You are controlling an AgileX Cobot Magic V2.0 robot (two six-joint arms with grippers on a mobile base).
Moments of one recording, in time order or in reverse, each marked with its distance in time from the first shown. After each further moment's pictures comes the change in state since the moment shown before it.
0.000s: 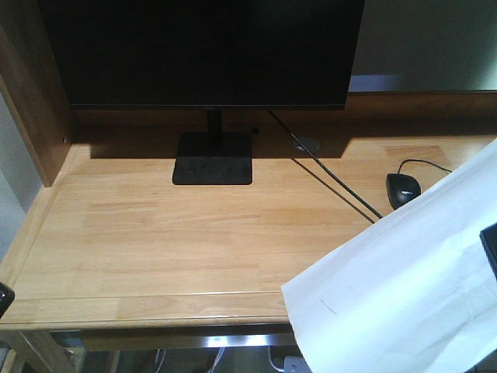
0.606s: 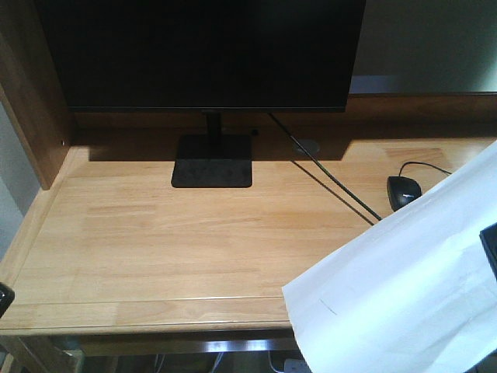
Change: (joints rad) left arm 0.000 0.000 0.000 0.000 0.000 0.000; right arm 0.000 0.000 0.000 0.000 0.000 0.000
